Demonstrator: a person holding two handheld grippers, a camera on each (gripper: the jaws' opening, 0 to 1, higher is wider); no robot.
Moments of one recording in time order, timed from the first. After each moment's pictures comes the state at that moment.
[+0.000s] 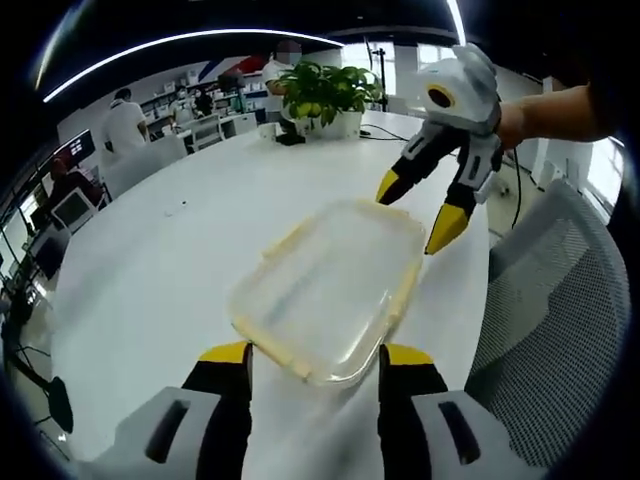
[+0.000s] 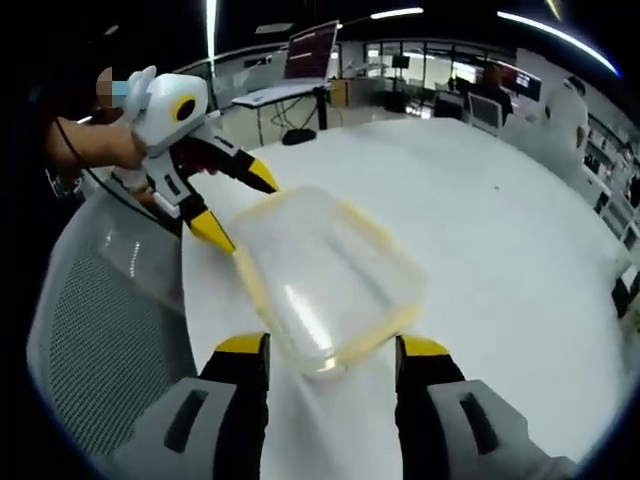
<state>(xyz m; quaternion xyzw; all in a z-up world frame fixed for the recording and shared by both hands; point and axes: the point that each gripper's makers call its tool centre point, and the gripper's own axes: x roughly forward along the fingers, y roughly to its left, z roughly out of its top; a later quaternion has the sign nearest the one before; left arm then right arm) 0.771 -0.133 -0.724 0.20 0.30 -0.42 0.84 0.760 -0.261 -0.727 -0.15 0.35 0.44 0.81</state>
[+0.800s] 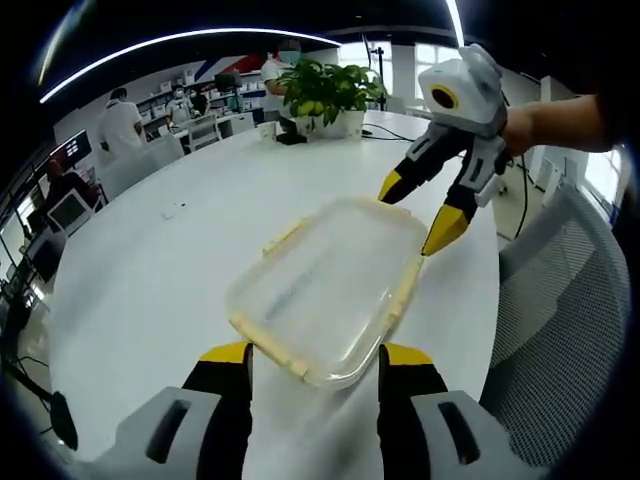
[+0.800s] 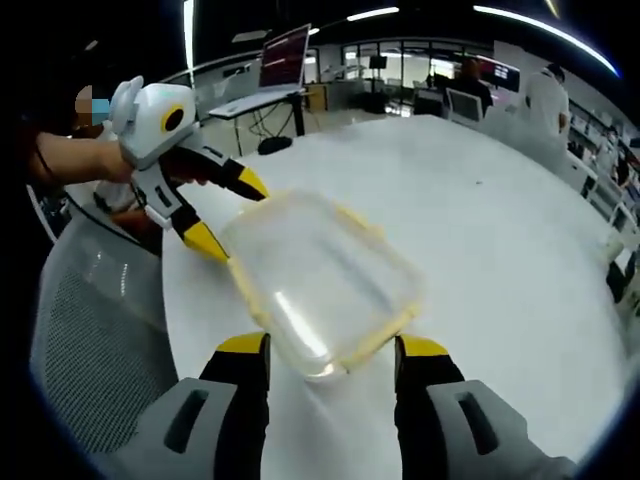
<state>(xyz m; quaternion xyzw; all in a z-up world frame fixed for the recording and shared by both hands) 0.803 -0.136 -0.726 0.20 0.30 -0.42 0.83 0.792 -0.263 -0.727 -0.14 0.35 0.41 0.83</state>
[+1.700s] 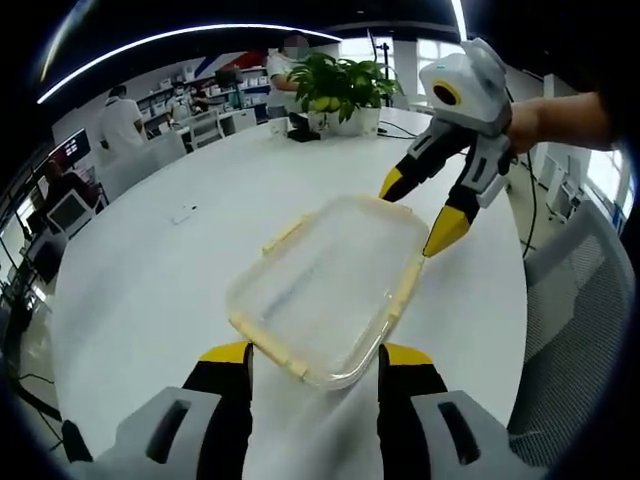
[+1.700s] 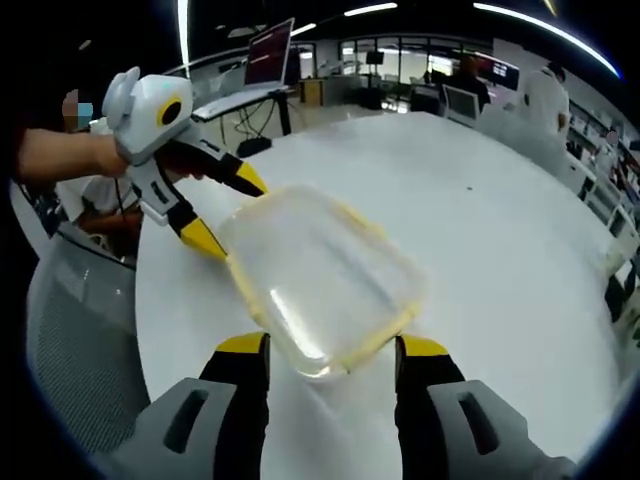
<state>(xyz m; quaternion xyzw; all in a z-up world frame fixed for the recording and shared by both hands) 0.858 -0.136 -0.725 0.21 0.31 -0.42 0.83 0.847 -0.262 -0.728 -0.14 0.36 0.40 0.83</state>
